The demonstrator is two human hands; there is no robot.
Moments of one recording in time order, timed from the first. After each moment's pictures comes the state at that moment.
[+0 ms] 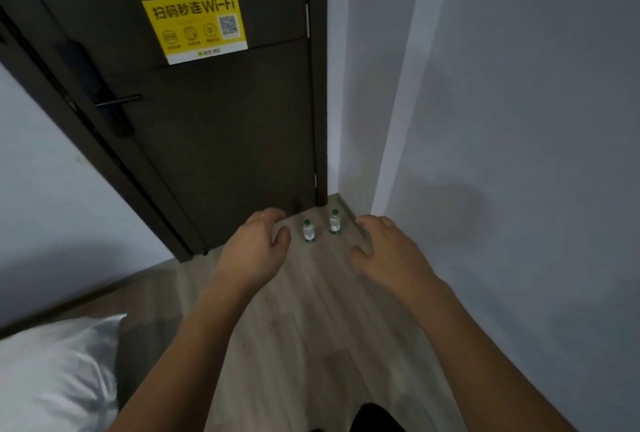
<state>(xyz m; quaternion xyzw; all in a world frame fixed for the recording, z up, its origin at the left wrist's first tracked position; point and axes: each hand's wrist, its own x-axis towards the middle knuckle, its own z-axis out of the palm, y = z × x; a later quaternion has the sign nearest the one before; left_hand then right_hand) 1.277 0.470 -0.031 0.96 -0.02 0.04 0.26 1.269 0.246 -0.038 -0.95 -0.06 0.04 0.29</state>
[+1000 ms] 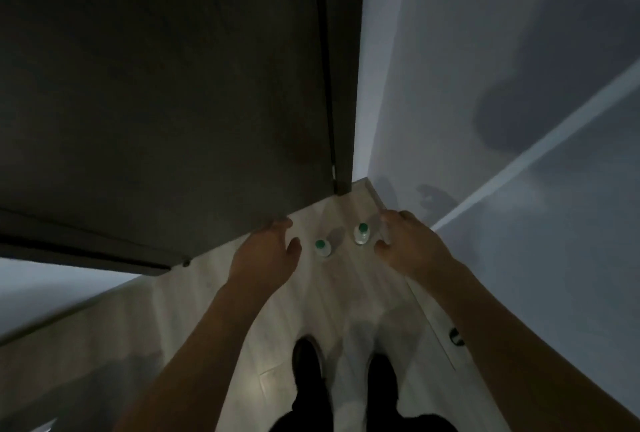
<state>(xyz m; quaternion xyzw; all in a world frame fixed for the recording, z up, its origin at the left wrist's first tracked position) 1.812 0.466 -0.273 0.97 0.06 -0.15 0.19 1.835 0.221 -0.278 -0.94 -0.02 0.23 0.24</state>
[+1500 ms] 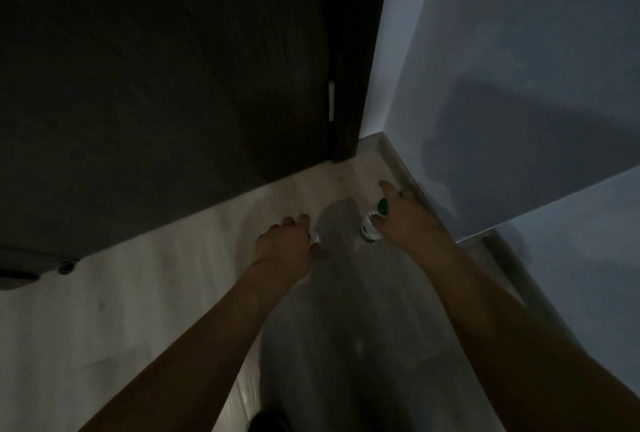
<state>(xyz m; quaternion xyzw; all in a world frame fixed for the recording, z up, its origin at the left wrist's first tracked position) 1.920 0.450 -0.785 0.96 -0.01 -0.27 0.10 1.967 0.234 -0.797 -0.94 0.03 0.26 0.21</state>
